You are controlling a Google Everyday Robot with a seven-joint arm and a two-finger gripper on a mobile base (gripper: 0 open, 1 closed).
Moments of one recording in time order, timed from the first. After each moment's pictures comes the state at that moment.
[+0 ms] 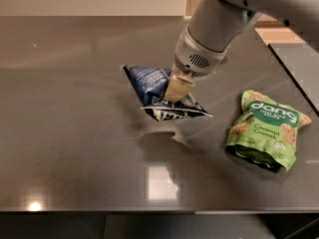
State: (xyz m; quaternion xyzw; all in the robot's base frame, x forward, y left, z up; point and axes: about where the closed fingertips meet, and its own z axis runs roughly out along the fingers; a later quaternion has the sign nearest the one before) arm 0.506 -0.030 0.913 -0.63 0.75 0.09 0.18
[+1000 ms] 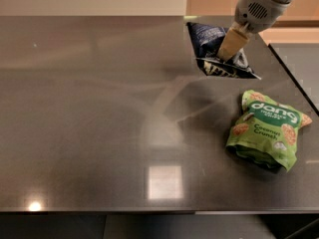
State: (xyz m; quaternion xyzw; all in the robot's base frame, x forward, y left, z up) arm 0.589 -0.167 0.963 -0.49 0.85 0.06 0.18
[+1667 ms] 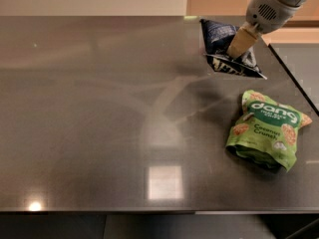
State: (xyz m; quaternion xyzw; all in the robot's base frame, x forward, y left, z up) arm 0.607 -0.198 0.959 -0.44 0.87 0.05 0.20
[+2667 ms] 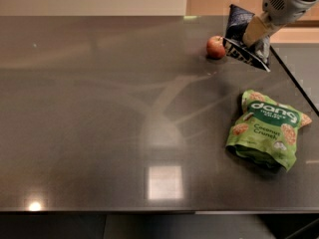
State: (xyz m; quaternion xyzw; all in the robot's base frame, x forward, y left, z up) arm 0.634 -0.247 0.970 -0.27 0.94 0.01 0.23
